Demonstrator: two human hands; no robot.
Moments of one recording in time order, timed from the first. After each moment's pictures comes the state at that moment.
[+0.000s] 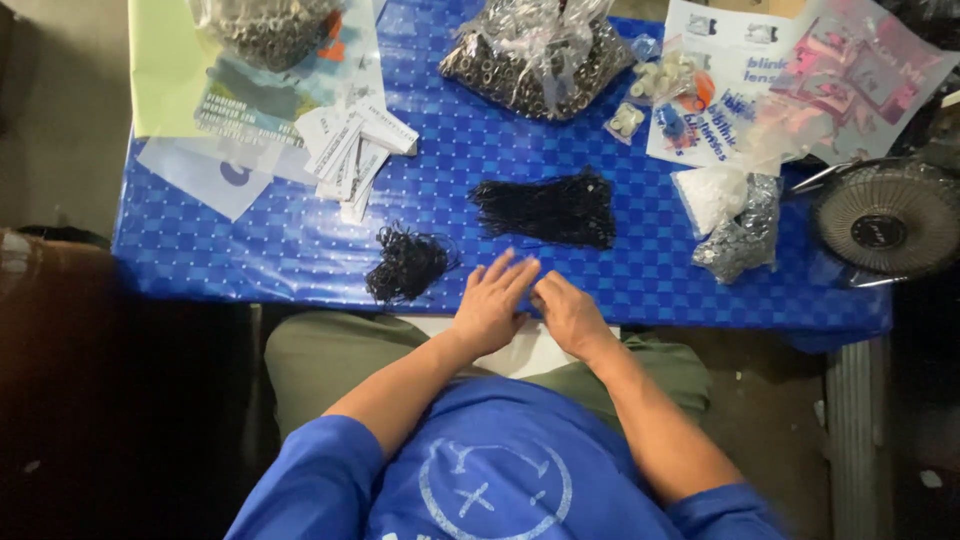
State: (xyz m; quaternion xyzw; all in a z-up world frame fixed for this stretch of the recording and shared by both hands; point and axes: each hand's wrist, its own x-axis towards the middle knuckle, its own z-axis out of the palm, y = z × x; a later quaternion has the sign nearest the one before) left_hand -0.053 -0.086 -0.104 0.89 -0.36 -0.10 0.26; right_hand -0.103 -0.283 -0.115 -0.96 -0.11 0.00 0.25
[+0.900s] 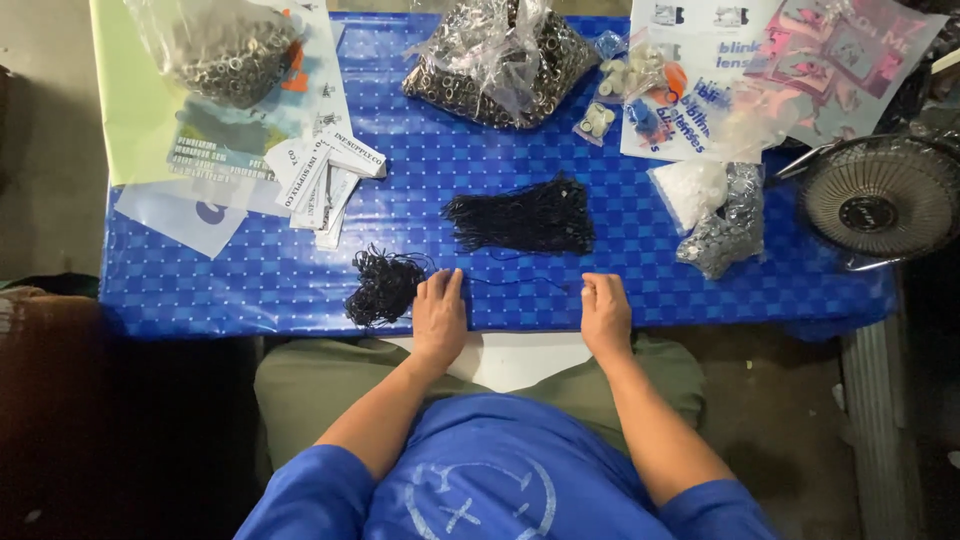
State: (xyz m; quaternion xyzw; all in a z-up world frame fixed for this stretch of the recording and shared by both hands) left_hand -0.046 -0.068 -0.166 0.96 -0.19 0.00 0.20; right_hand -0.125 -0.353 -0.150 -0.93 0.17 -0.09 0.30
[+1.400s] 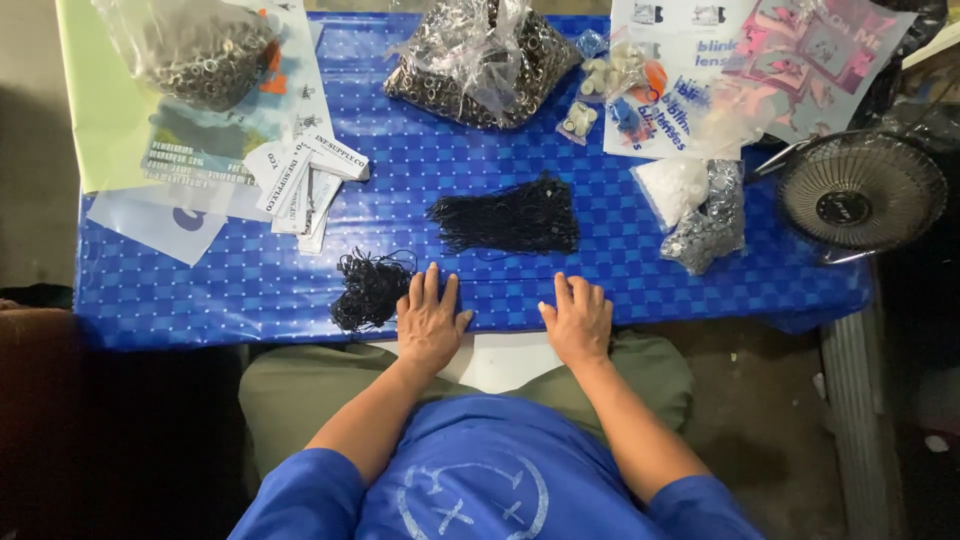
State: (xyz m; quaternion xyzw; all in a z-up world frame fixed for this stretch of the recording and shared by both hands) left_hand -0.045 -0.071 -0.103 0.96 -0.22 -0.18 0.06; right_hand -0.131 -0.325 -0.141 -0.99 0.05 -0.13 -0.01
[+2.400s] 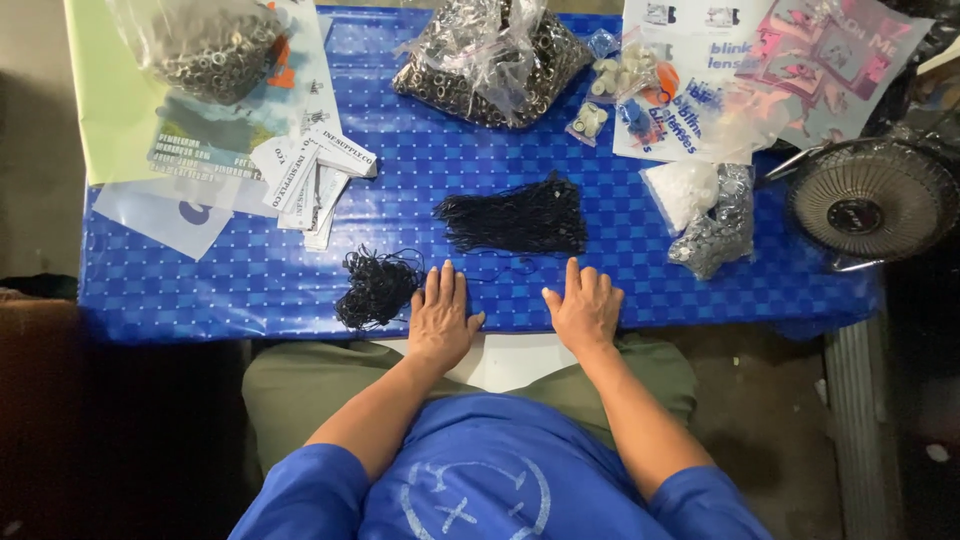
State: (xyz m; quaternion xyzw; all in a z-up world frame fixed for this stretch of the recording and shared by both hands) left_hand -0.036 -0.086 -0.077 0.93 -0.23 -0.28 0.02; right_hand -0.102 -0.327 -0.123 -0.99 0.09 -0.03 -0.03
